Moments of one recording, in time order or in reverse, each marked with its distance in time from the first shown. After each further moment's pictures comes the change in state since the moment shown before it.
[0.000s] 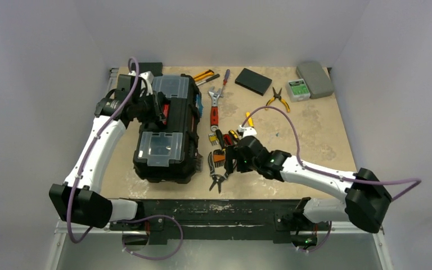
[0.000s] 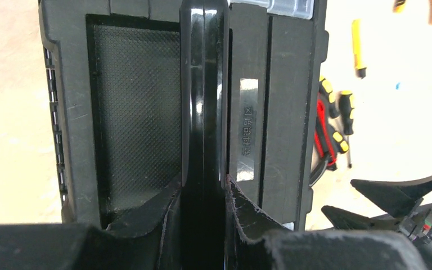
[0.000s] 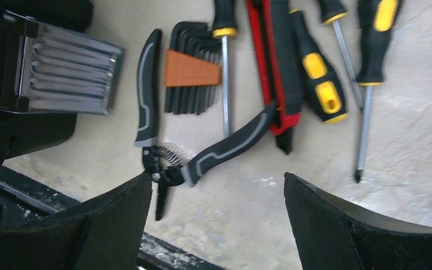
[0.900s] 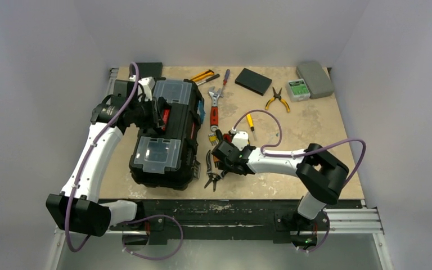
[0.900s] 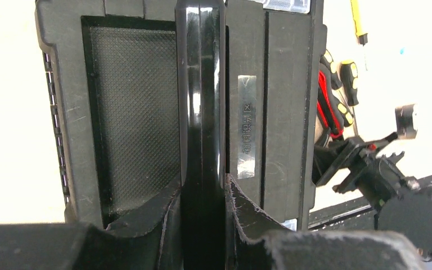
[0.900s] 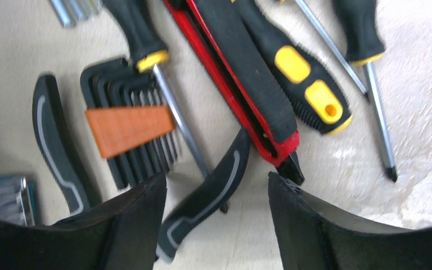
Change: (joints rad) left arm 0.022 -0.076 -0.043 -0.069 0.048 0.109; right arm 0.148 0.433 0.210 -0.115 0.333 0.414
